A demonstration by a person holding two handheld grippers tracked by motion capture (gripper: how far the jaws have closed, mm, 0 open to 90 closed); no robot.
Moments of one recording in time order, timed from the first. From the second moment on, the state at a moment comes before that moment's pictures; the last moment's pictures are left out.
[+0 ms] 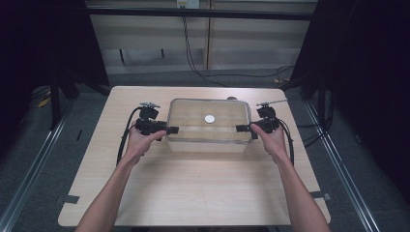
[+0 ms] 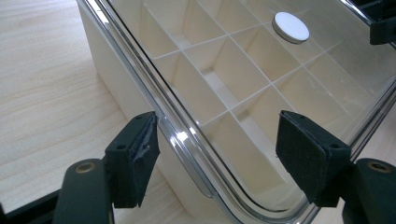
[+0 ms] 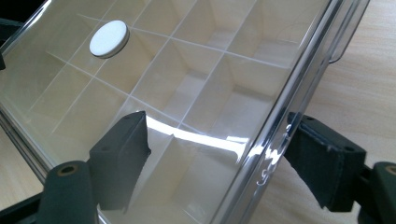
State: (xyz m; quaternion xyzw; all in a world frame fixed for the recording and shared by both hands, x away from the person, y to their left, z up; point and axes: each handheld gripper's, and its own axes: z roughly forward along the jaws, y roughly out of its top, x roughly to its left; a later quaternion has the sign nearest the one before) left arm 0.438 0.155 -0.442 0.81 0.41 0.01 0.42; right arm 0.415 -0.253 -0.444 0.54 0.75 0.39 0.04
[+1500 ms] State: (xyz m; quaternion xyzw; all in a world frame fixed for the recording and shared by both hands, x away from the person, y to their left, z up) left arm 0.441 0.160 -0.439 0.80 0.42 0.02 0.43; right arm 0.411 -0.259 -0.439 0.57 0.71 0.41 0.09
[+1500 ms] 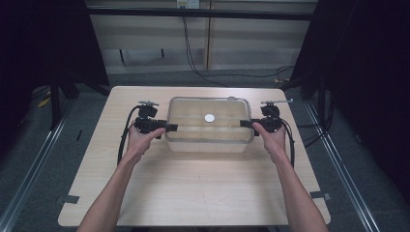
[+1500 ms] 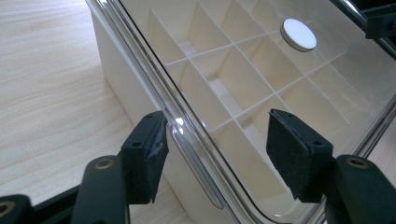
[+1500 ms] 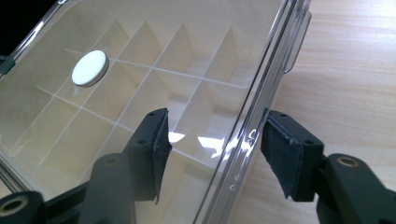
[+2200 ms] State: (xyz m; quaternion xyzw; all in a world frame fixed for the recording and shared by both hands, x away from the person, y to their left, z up) left arm 0.431 0.167 -0.430 0.79 0.41 0.03 0.45; right arm 0.396 -0.270 -0.427 0.55 0.69 0.46 0.09
